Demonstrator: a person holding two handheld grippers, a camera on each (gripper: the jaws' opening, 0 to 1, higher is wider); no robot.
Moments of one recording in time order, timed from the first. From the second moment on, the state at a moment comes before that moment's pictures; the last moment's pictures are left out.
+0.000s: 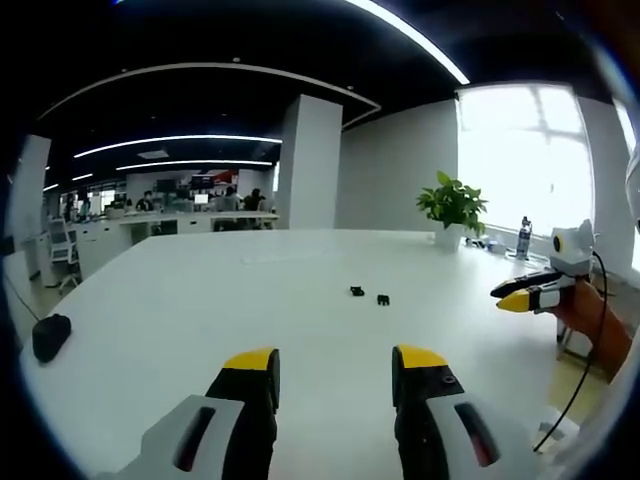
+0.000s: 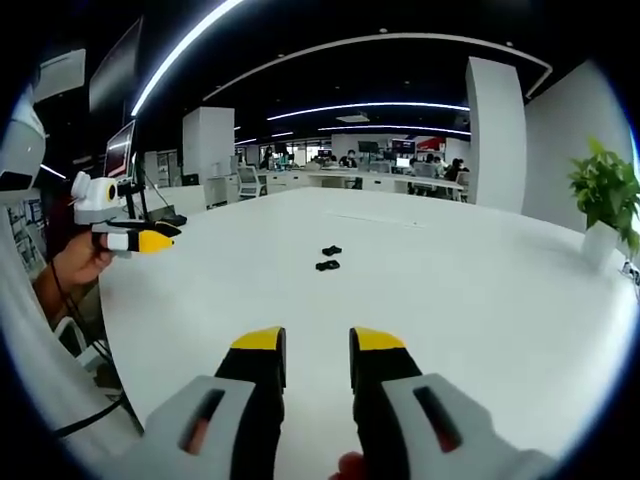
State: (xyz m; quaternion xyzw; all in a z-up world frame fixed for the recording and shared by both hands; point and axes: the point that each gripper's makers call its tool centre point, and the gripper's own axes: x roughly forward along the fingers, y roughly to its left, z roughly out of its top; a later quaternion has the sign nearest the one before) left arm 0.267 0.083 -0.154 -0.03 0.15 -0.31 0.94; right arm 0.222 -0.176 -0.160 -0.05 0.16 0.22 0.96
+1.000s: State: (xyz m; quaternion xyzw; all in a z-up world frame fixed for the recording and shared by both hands) left arm 0.269 0.082 -0.152 -0.03 0.15 -0.31 0.94; right arm 0.223 -0.175 -0.159 -0.04 0.16 0.22 0.96
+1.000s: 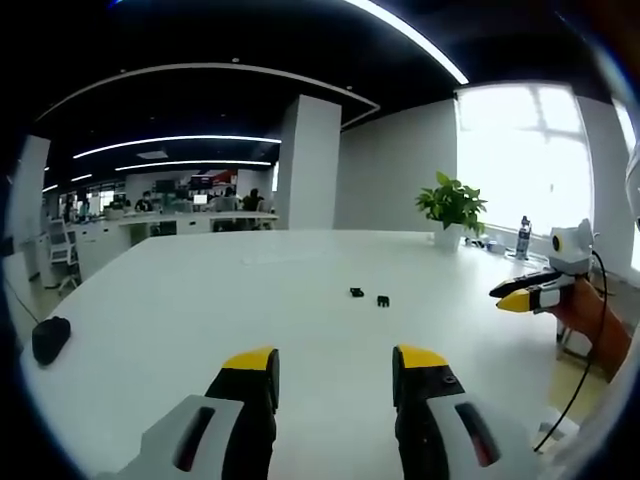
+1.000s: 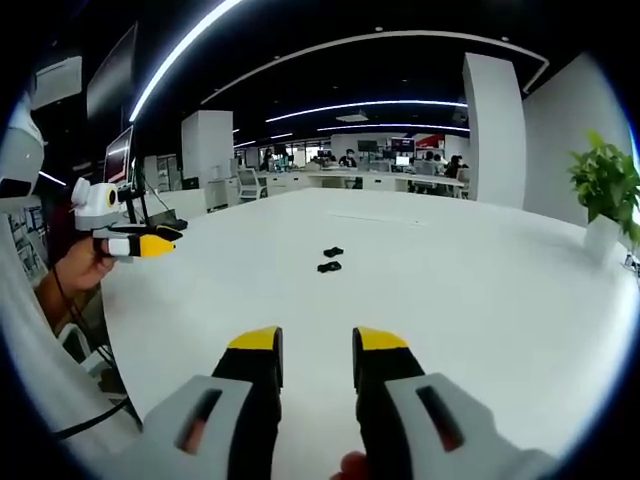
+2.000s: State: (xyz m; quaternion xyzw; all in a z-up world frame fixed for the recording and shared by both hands) left arm 0.281 0.074 -0.141 -0.02 0.13 -0.32 0.94; right arm 0.250 -0.165 -0.159 -0.05 0.16 0.24 0.96
